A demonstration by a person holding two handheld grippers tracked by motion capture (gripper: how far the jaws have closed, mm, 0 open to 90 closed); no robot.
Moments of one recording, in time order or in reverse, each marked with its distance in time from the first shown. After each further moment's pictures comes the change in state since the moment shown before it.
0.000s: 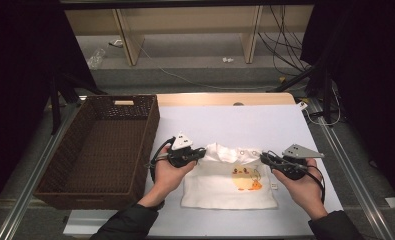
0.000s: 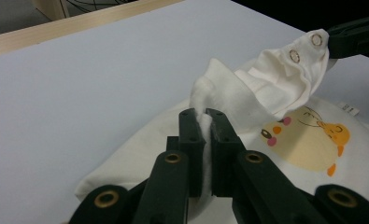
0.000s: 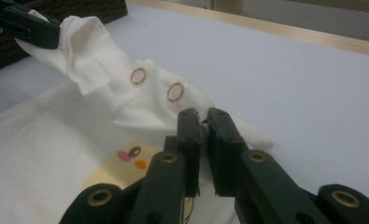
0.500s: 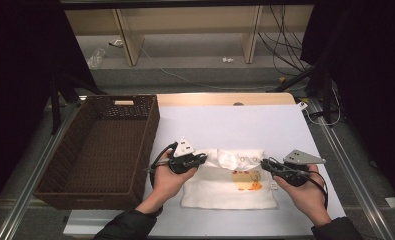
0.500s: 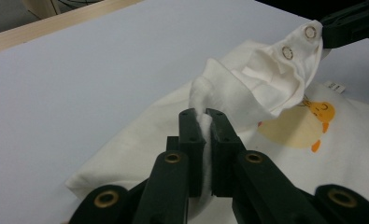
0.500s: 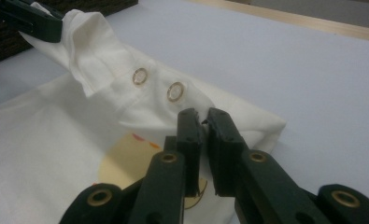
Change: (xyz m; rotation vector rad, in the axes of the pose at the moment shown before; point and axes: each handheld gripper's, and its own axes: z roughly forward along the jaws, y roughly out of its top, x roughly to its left) left arm -0.014 -0.006 -0.008 0.031 -0.012 0.064; right arm 0.007 -0.009 -0.010 0.029 0.025 -0.011
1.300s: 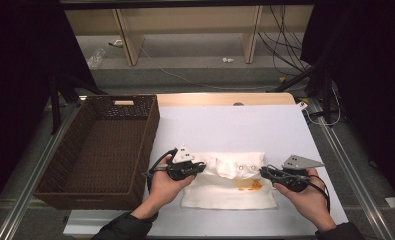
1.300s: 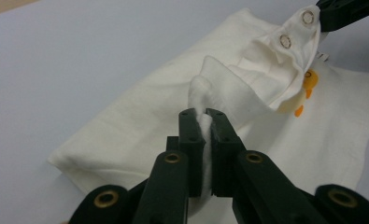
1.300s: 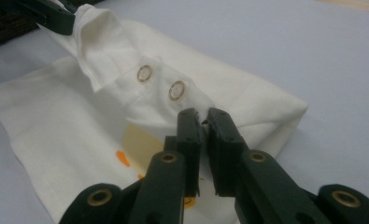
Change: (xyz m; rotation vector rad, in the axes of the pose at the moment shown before) left arm -0.004 -0.014 -0.005 0.070 -0.049 0.020; right arm 0.007 -0.007 -0.005 0.062 0.069 -0.020
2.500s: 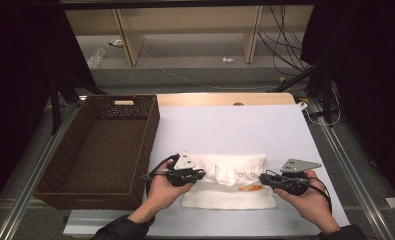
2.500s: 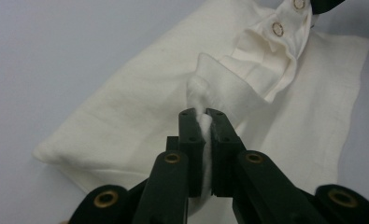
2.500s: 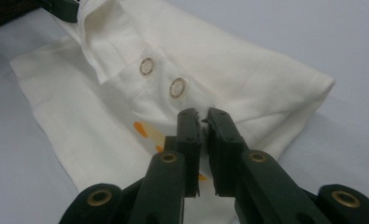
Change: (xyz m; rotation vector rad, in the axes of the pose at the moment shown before) left arm -0.008 -0.008 -0.003 0.057 -0.036 0.073; right arm 0.002 -0.006 -0.001 0.083 0.066 -0.008
